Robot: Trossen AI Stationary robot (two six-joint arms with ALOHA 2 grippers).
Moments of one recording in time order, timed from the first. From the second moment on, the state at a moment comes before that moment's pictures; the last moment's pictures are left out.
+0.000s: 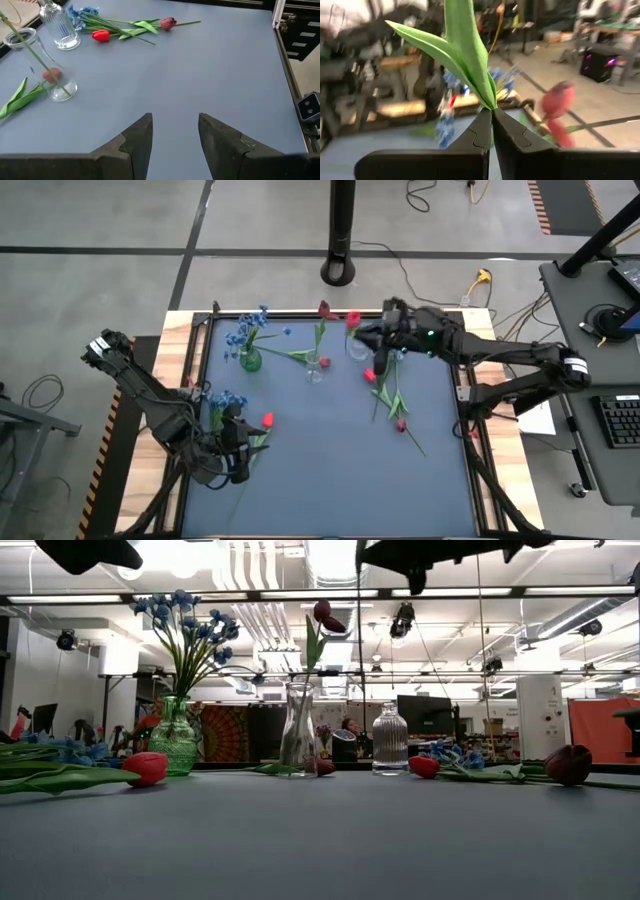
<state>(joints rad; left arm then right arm) -0.79 1.19 0.90 -0.57 -0.77 -0.75 -0.30 1.18 0.92 0.22 -0.11 0.04</state>
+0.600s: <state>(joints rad) -0.79 1.19 0.90 -0.57 -0.80 -0.75 -0.49 1.09 0.79 0.34 -0.02 0.18</state>
